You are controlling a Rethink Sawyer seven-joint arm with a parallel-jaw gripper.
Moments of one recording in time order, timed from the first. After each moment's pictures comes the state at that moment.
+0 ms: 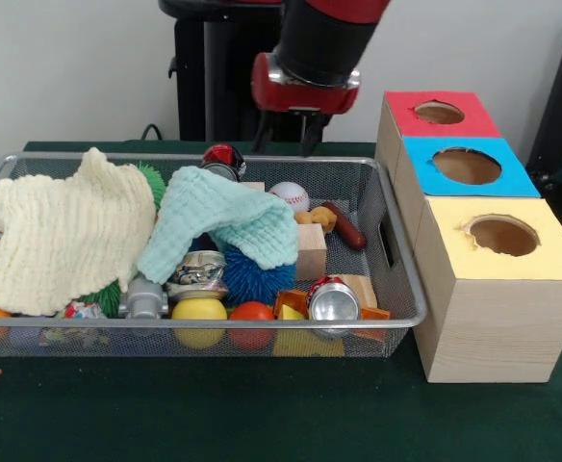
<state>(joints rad) -0.19 -0.67 0.02 1.55 -0.35 0.89 1.57</state>
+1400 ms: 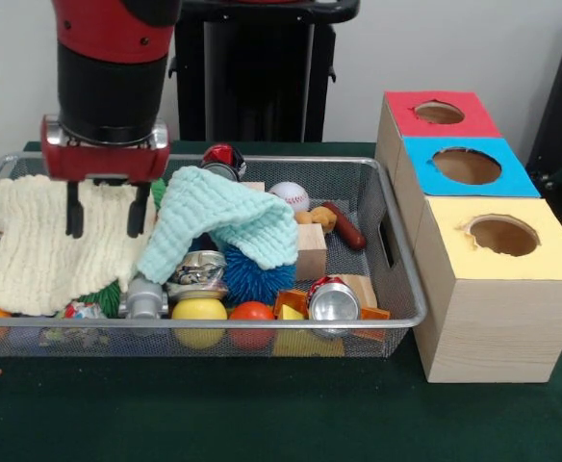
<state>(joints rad) -0.55 -0.55 0.27 1.25 -0.55 0.90 1.37</state>
